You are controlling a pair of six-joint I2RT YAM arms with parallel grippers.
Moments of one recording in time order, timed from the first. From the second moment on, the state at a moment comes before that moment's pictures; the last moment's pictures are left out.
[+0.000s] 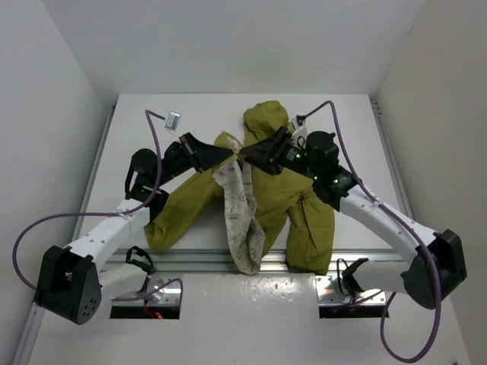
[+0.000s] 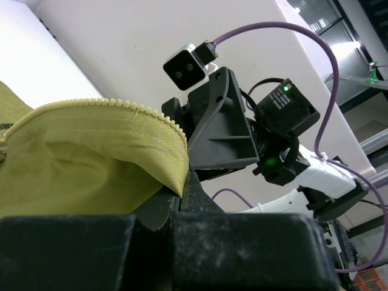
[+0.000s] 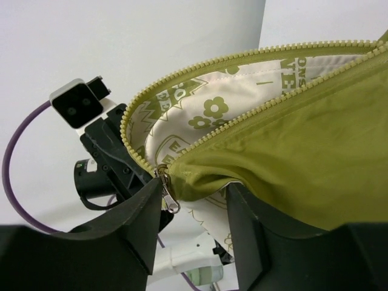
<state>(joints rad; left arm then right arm) -0.35 1.12 0.70 0.75 0.66 -1.07 0.58 1.25 0.91 0.19 -0.35 1.27</state>
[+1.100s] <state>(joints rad) -0.35 1.15 0.69 0.77 0.63 -1.09 0.56 1.25 0.91 0.26 -0.36 1.23</state>
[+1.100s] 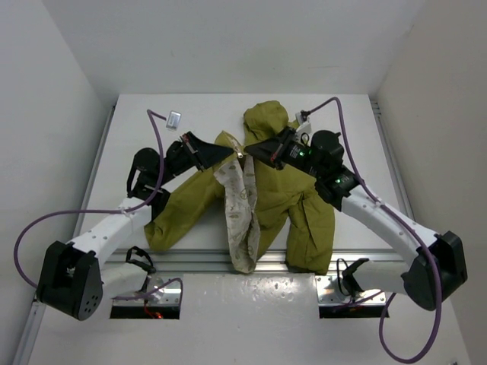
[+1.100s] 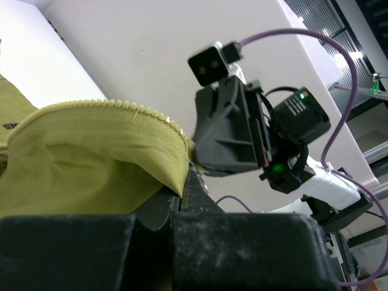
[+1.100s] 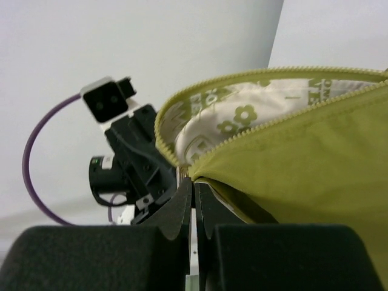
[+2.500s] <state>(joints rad) -0.36 1.05 0.81 0.23 0.75 -0.34 0.52 1.08 0.72 0.31 -0.64 0.84</state>
